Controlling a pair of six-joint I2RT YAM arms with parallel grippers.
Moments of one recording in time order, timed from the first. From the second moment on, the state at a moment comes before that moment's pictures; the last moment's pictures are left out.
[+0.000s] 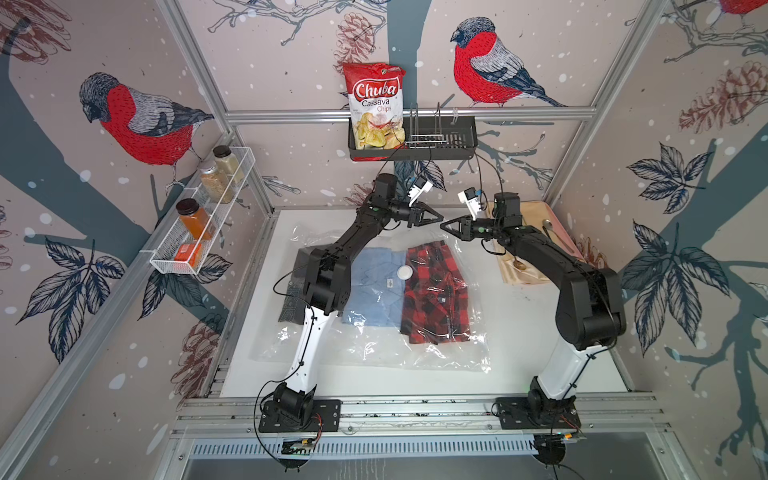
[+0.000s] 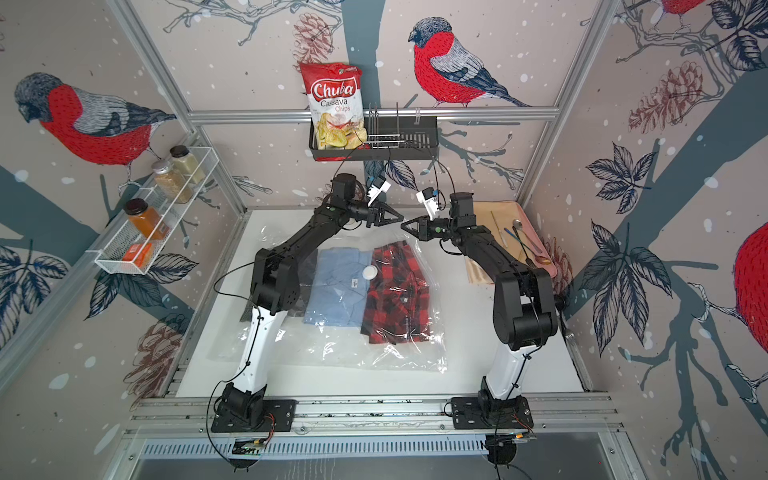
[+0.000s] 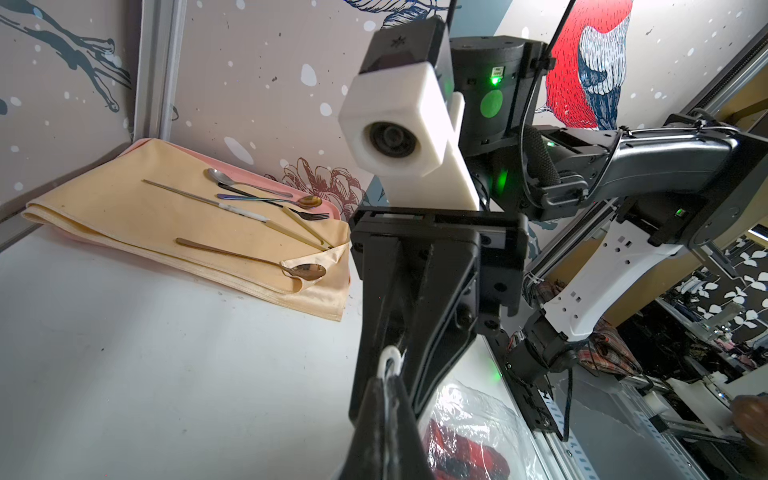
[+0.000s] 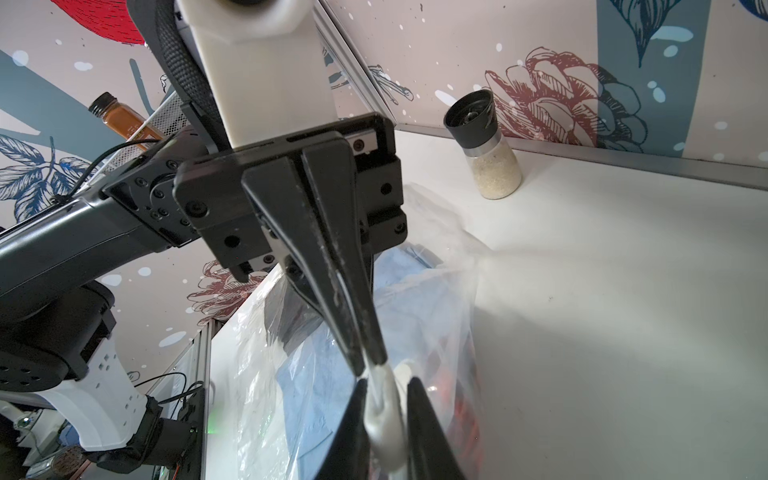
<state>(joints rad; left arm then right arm) -0.41 2.44 2.23 -0.11 1.36 -0.16 0.23 1.82 1.38 -0.09 -0.96 0.13</state>
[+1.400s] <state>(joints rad) -0.40 2.47 2.38 -0.20 0.91 -0.16 0.22 1.75 1.23 -0.02 -0.70 0.19</state>
